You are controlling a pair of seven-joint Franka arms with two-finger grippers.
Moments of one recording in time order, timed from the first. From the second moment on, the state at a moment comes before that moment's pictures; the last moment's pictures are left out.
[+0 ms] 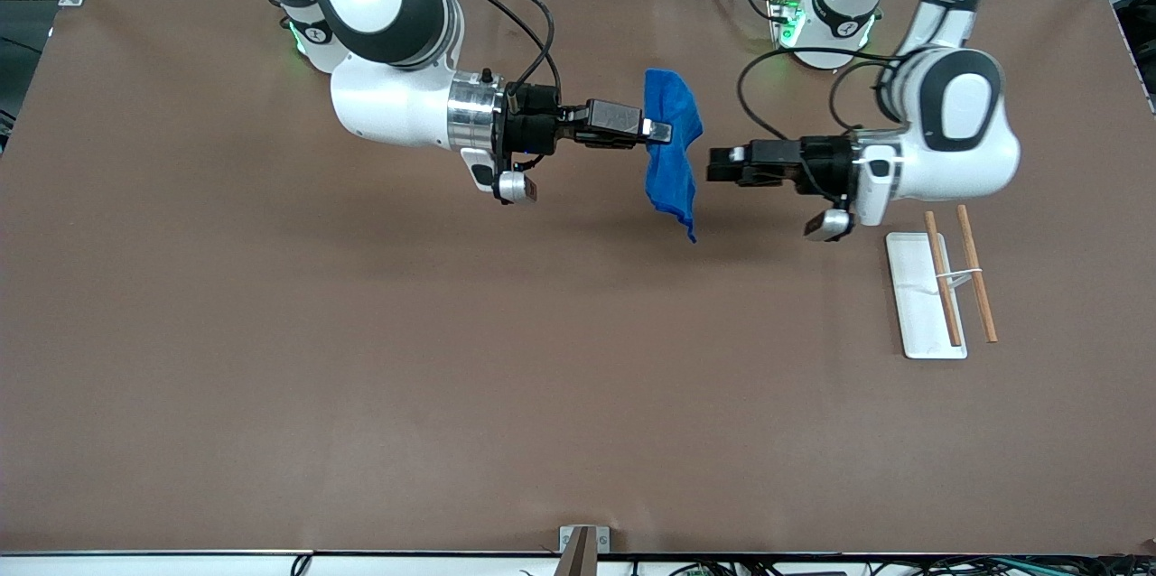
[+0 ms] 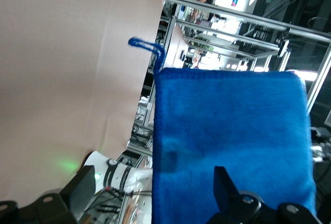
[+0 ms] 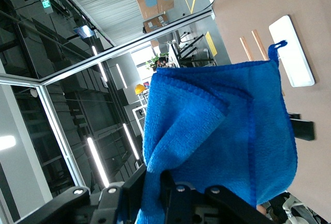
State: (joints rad) left arm -0.01 0.08 -0.25 -2.21 -1.59 1.83 0.43; right arm 0.10 0.35 0.73 -1.67 1.77 2.50 -0.21
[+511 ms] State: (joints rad) left arm 0.00 0.05 -0.29 -2.23 -1.85 1.94 0.49; right arm 0.10 0.35 0.73 -1.67 1.77 2.51 -0.21
